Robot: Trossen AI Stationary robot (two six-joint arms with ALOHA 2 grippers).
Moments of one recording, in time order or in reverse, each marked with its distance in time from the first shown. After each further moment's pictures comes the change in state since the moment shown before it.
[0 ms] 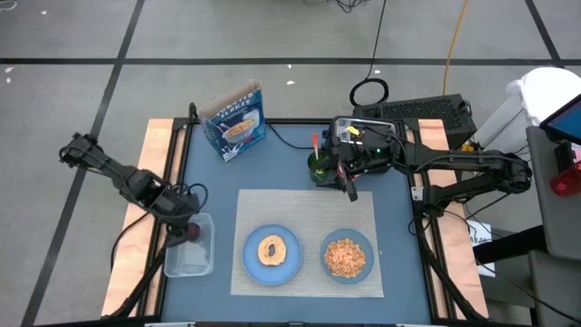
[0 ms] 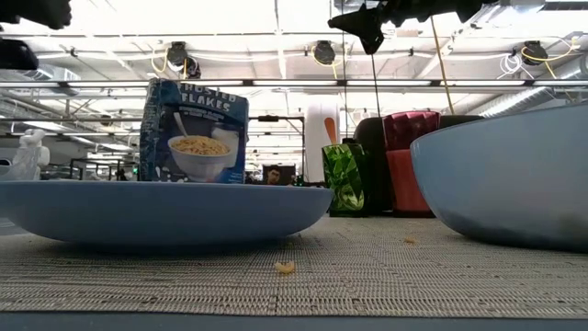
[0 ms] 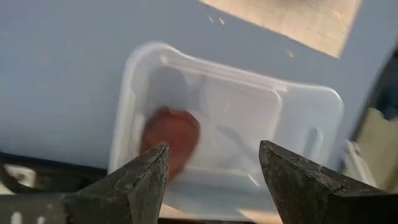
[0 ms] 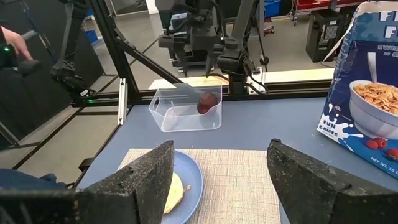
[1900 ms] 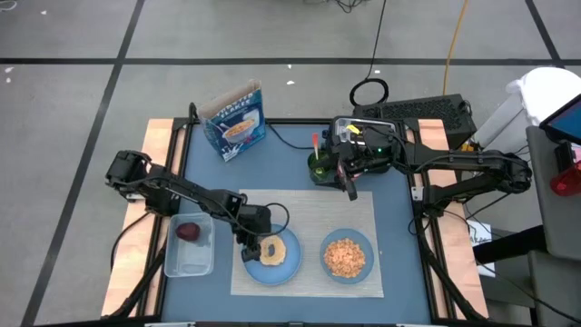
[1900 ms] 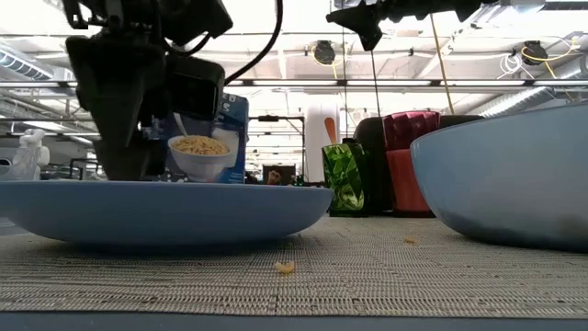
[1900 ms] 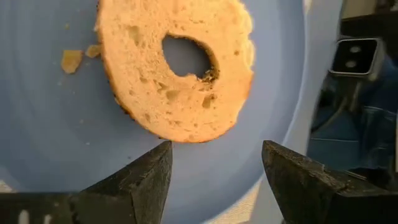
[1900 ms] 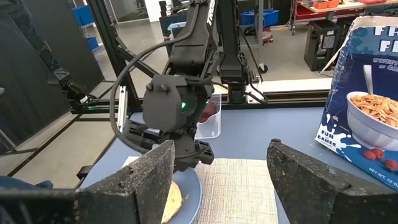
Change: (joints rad) left arm 0.310 0.771 0.000 0.996 0.414 0.159; right arm 0.000 0.000 0.000 0.038 0.003 0.003
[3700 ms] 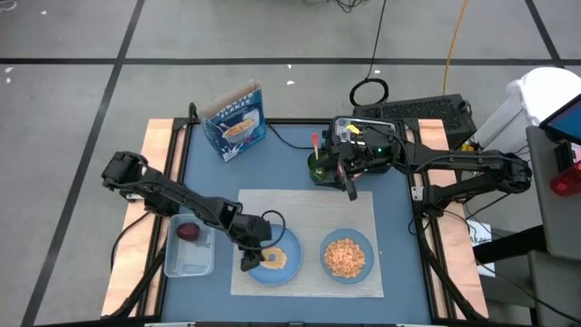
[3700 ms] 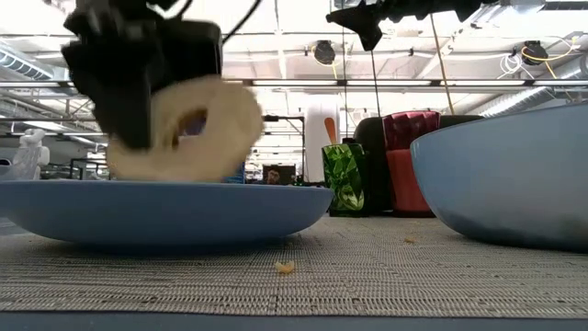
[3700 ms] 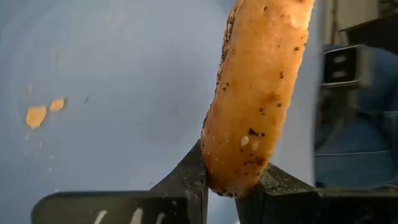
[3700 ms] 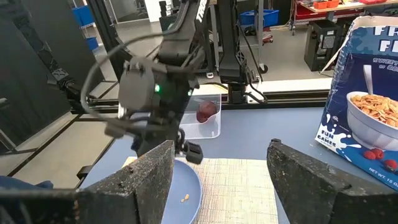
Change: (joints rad) left arm -0.104 -0.024 0.000 0.114 -0.183 0.028; right arm 0.000 0.000 0.000 0.000 0.000 0.000
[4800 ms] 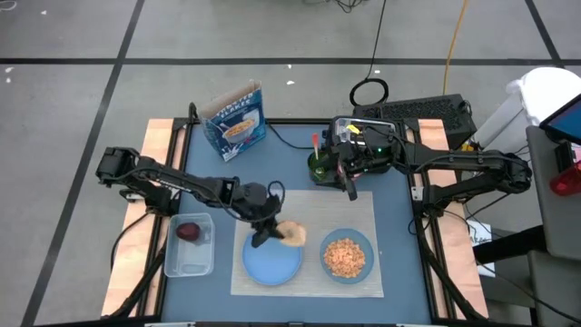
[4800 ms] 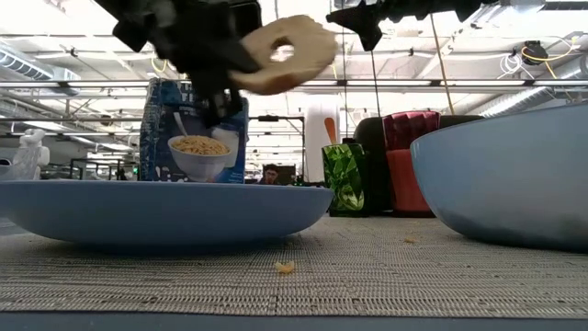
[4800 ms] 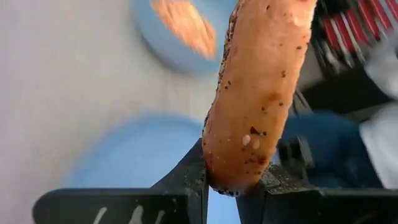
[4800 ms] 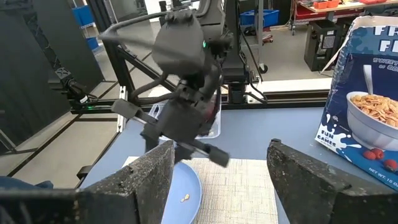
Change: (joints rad) left arm 0.195 -0.087 0.000 0.222 0.081 0.144; right arm 0.000 0.000 0.000 0.000 0.000 0.000
